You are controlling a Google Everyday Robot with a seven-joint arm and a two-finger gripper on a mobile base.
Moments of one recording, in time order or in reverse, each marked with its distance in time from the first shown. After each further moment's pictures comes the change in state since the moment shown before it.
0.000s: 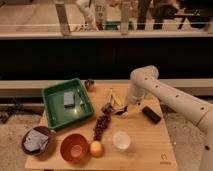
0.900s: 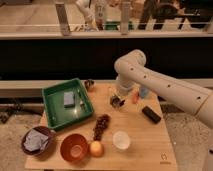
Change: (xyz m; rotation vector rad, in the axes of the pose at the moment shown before) arm -0.056 -0.025 -0.071 0.058 0.168 -0.171
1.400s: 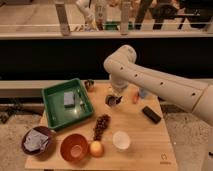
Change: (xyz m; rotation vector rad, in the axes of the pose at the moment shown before) arm -0.004 -0.010 -0.028 0.011 0.093 -0.036
